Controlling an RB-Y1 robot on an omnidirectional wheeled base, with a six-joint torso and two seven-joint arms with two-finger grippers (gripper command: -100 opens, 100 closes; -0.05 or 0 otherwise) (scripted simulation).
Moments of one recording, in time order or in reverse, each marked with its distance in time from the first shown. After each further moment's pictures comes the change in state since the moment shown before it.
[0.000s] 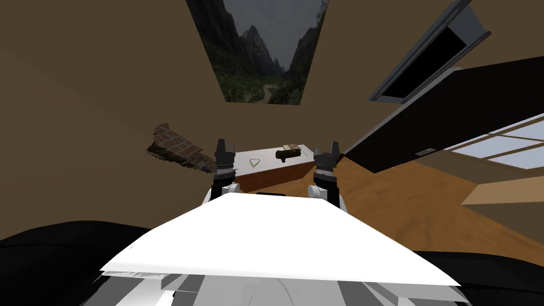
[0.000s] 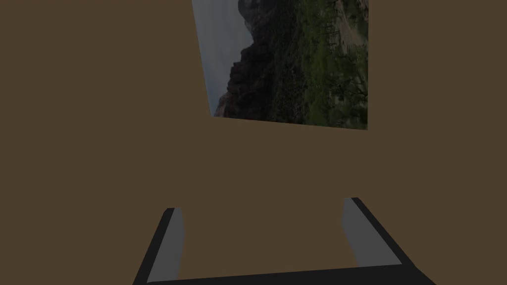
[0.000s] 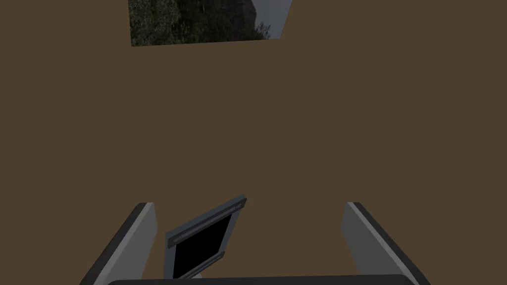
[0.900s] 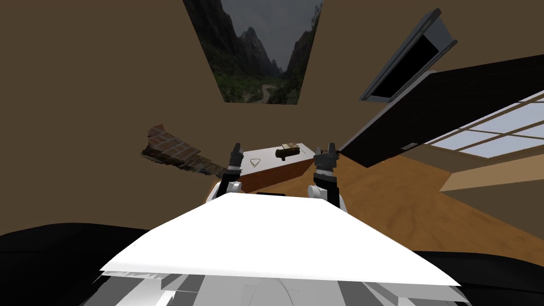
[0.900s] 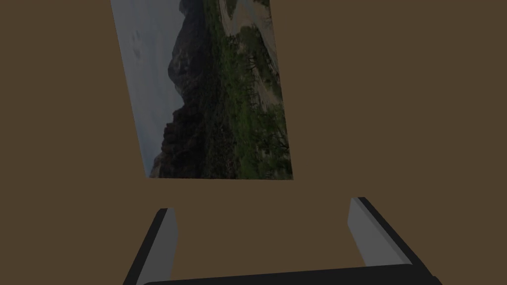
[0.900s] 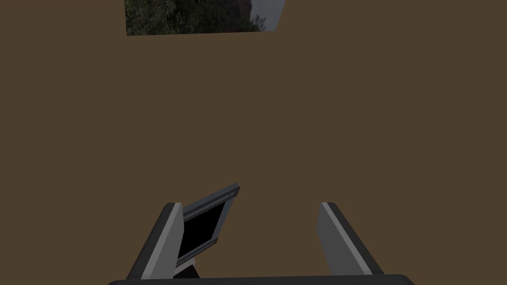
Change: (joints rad) left arm -0.090 0.112 -0.037 0.140 -0.010 0.169 0.002; right arm 0.000 0.000 0.000 0.000 0.000 0.000 0.000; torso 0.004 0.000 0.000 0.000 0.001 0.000
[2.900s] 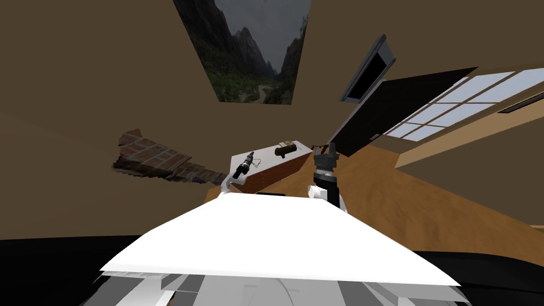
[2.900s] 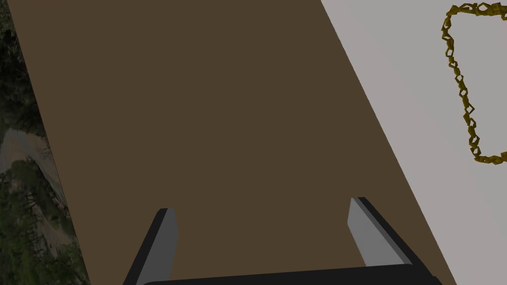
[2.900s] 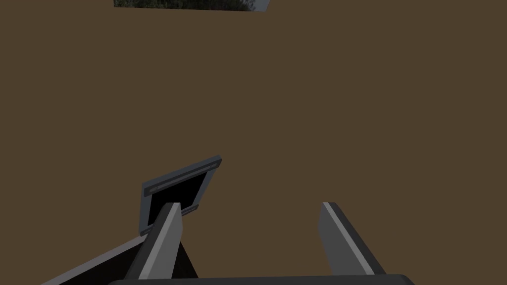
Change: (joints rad) left arm -0.291 0.134 -0.083 0.394 -0.016 0.482 0.082; right arm 0.000 0.000 0.000 0.000 0.000 0.000 0.000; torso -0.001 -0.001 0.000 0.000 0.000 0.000
